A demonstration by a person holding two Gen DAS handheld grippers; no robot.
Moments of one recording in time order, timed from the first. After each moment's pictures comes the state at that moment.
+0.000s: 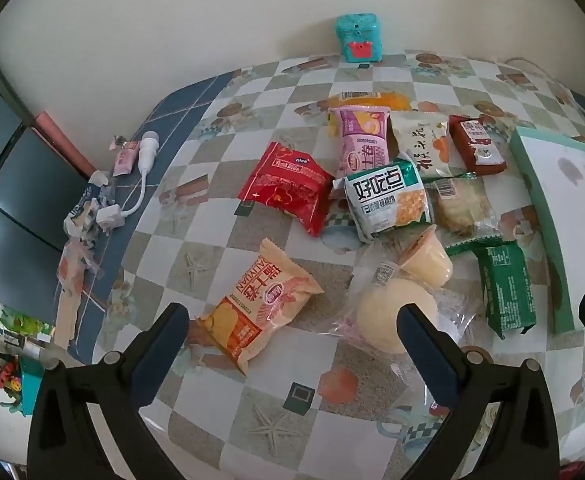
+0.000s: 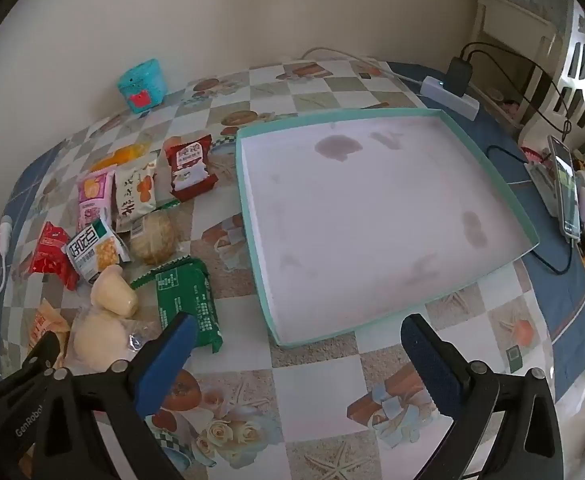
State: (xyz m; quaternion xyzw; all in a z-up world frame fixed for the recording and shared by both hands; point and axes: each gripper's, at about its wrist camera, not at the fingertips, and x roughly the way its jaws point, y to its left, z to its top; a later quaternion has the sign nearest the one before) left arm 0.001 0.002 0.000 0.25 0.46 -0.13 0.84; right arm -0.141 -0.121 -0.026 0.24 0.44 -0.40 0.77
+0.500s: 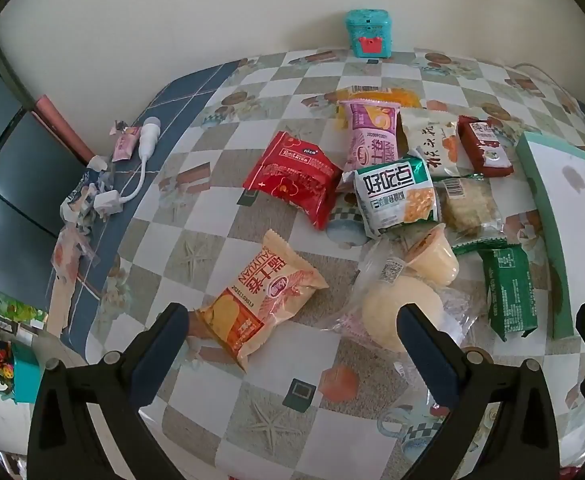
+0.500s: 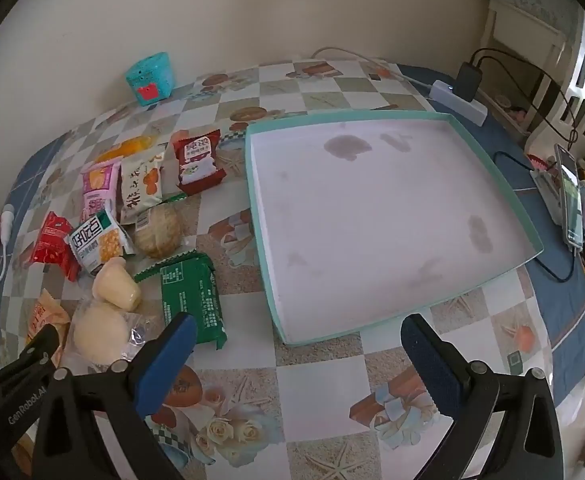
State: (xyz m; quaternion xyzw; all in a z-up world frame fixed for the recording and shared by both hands) left arm 0.007 0.006 -0.004 0.23 0.48 -0.13 0.84; right arm -0.137 -0.118 -0.028 0.23 0.45 -0.38 0.77
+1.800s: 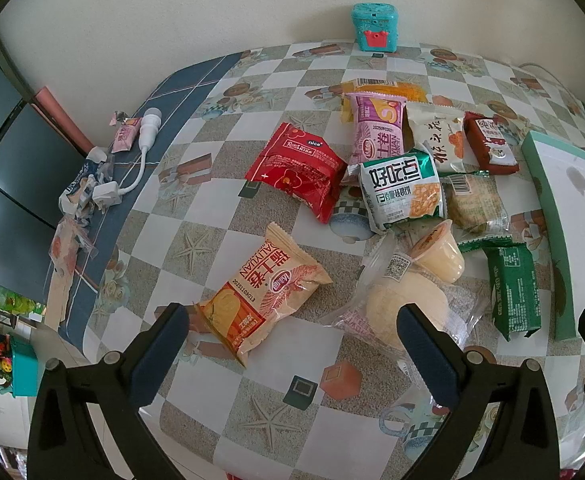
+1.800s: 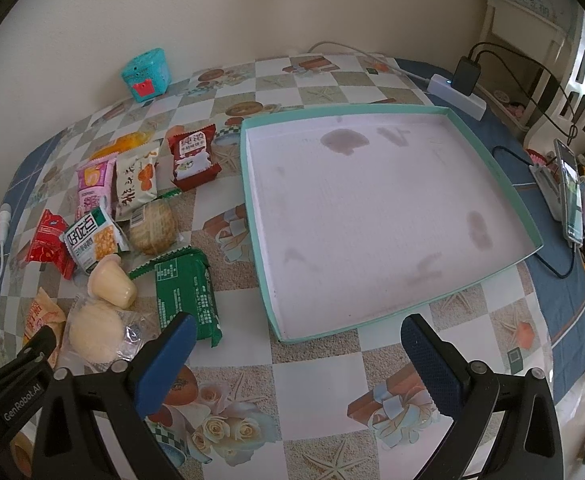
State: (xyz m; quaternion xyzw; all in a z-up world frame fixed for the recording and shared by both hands) left arm 0.010 0.010 -0.008 0.23 0.49 -0.13 0.83; right arm -0.136 -0.120 -0.030 0.24 0.45 -0.39 0.77
